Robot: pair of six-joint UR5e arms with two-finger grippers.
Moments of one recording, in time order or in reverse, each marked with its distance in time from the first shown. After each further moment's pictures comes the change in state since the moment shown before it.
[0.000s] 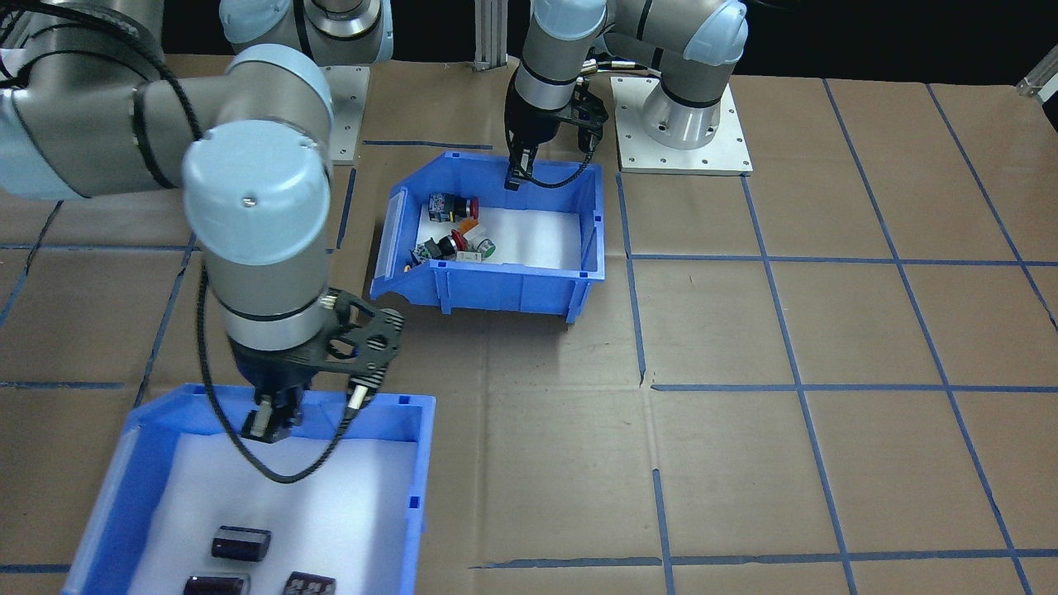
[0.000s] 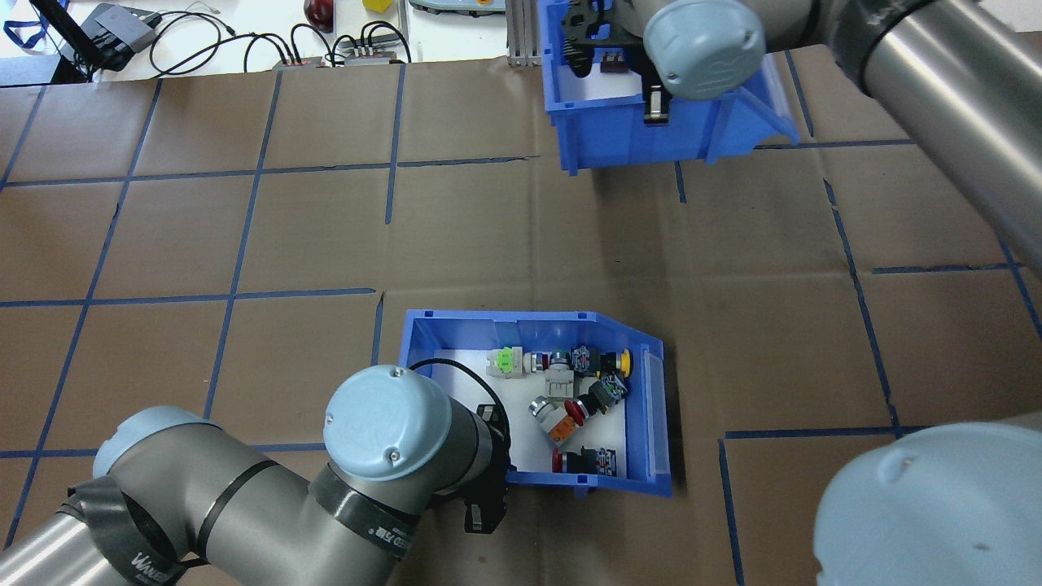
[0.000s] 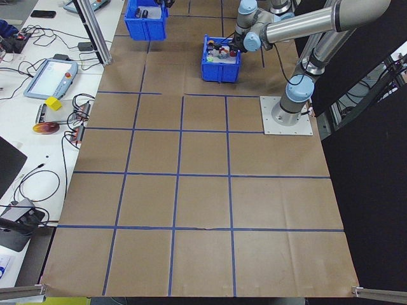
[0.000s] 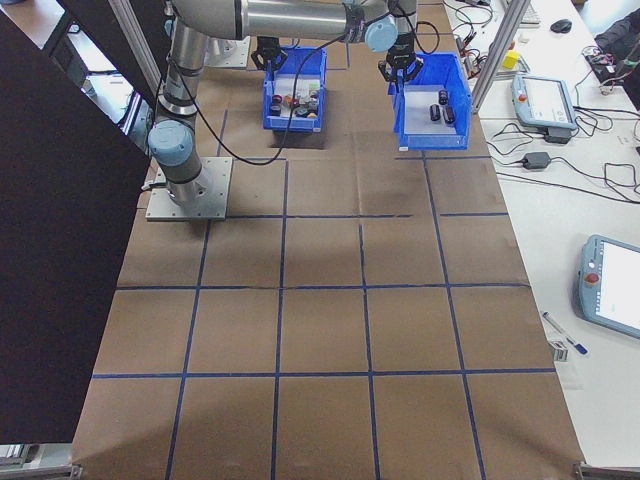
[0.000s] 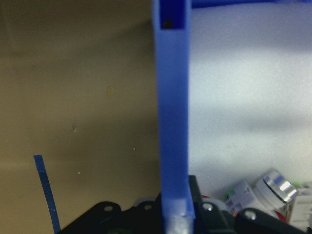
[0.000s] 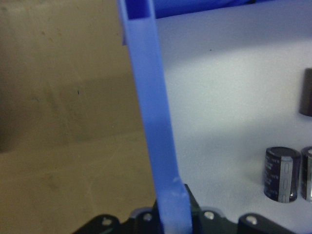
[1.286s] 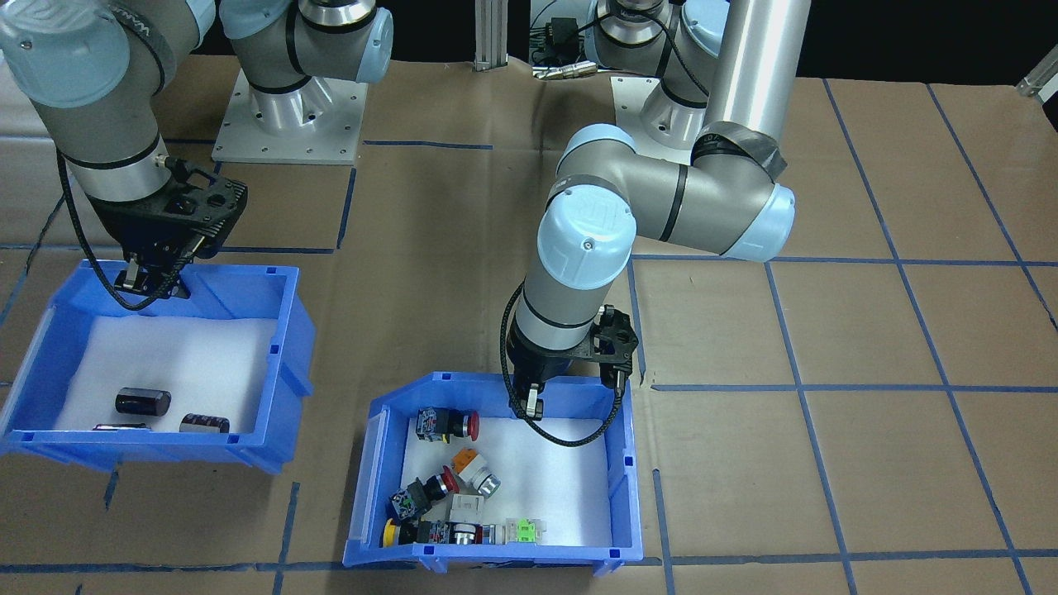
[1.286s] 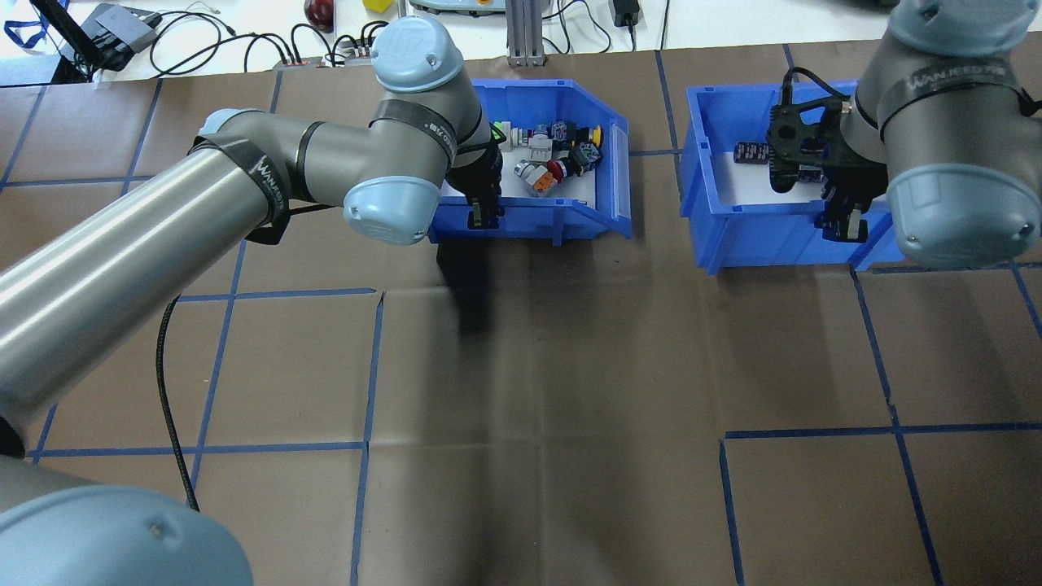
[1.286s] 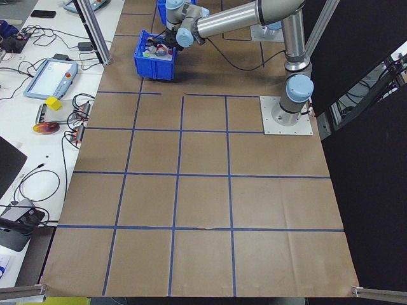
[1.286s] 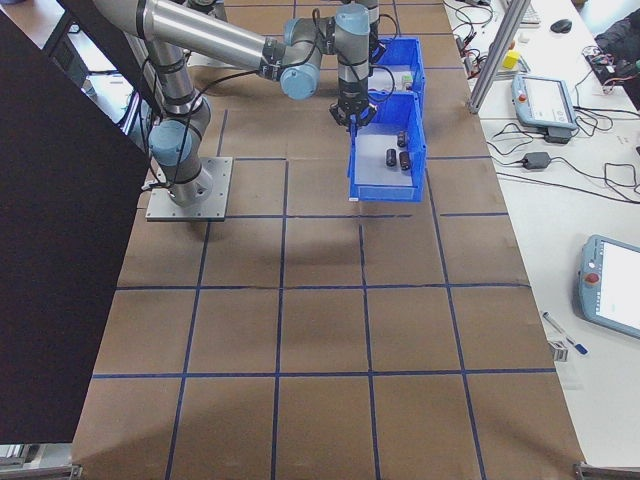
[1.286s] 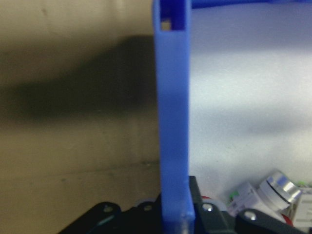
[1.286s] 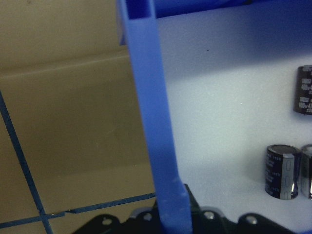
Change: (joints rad) left arm 0.196 -0.625 0.726 -0.040 0.041 0.180; right arm -0.284 -0.413 0.577 -0.180 0.071 -0.316
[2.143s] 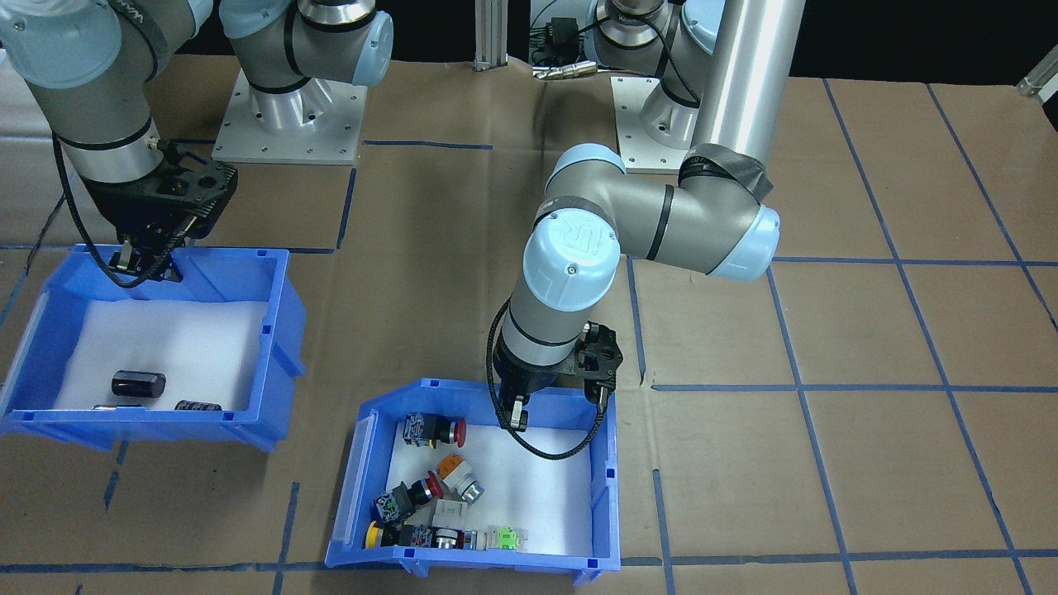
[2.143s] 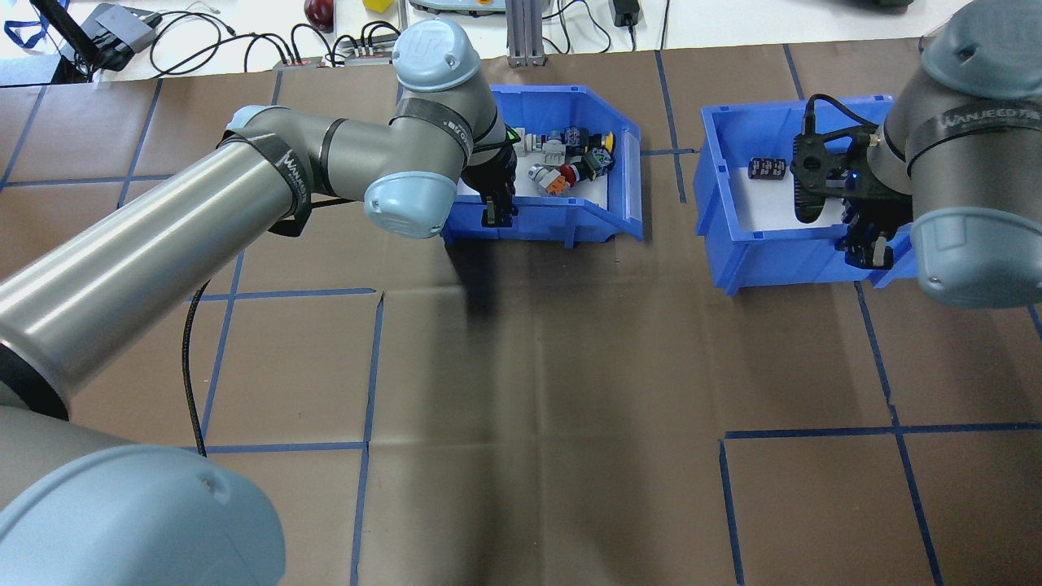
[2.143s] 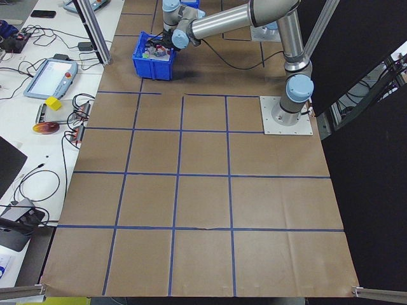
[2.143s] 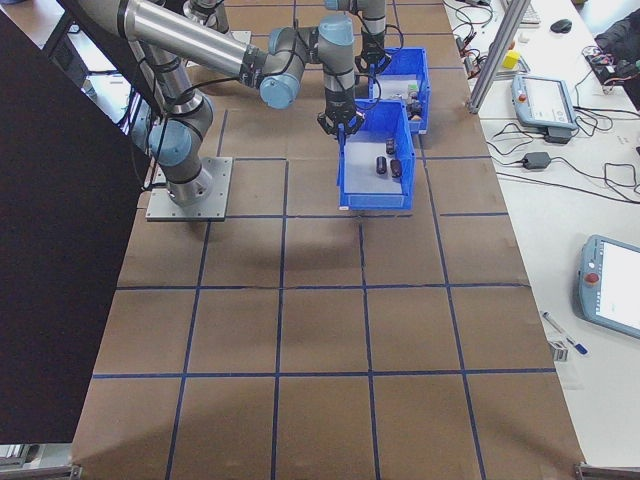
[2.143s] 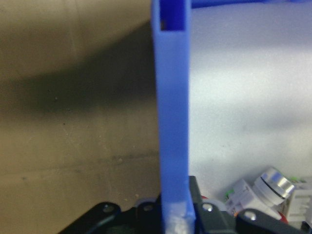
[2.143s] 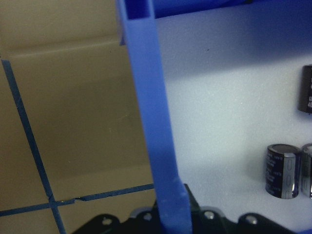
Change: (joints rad) left arm -0.012 -0.035 0.018 0.001 -0.020 0.015; right arm -0.034 -0.050 0.060 -0.013 0.000 -0.044
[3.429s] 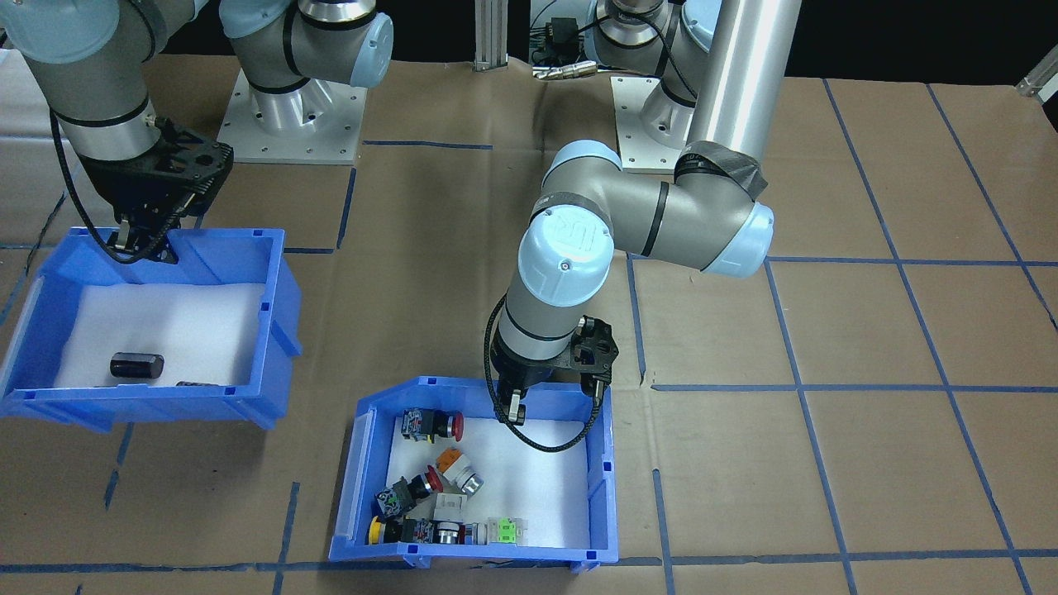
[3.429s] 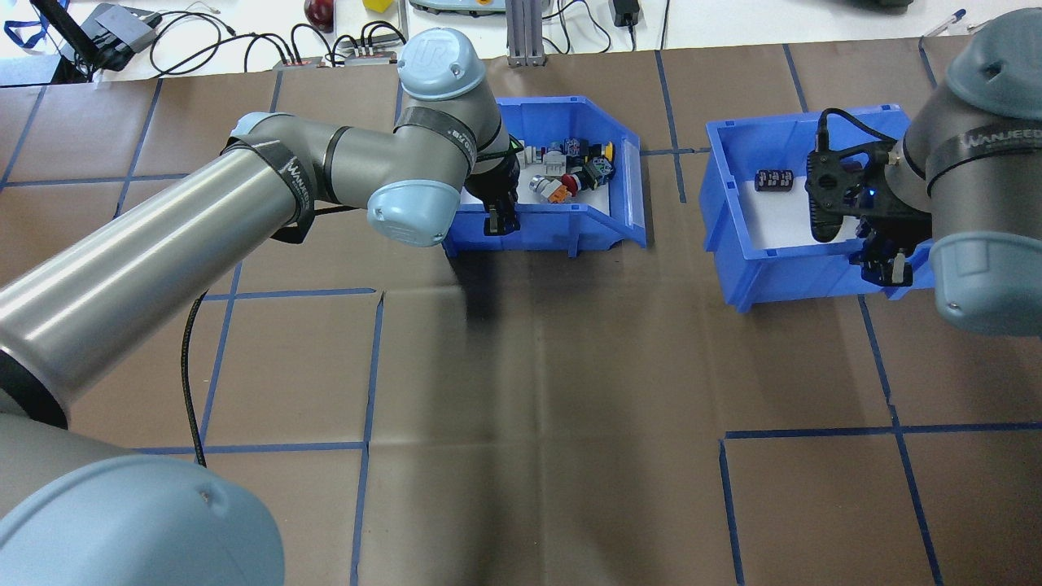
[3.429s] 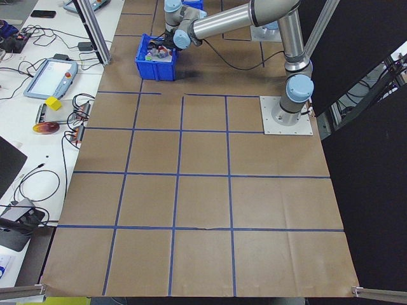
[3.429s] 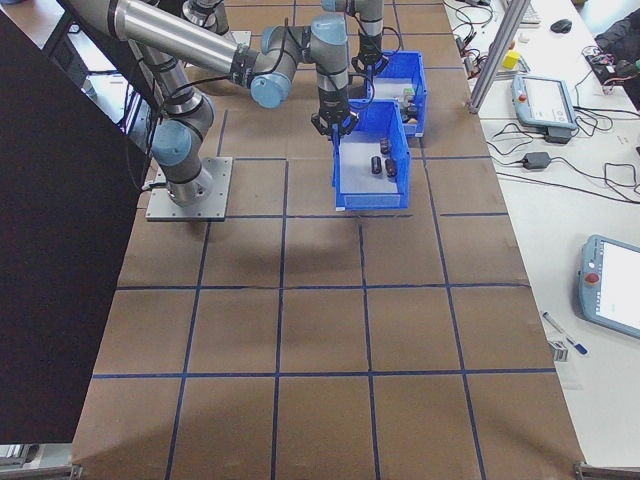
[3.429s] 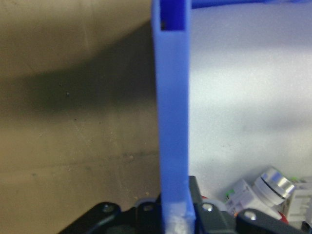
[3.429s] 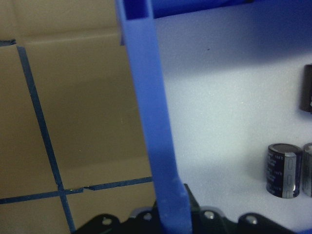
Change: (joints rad) left arm -0.007 0.009 -0.016 -0.001 0.006 -0.016; right arm -0.034 -0.071 0.054 0.010 -0.003 -0.062
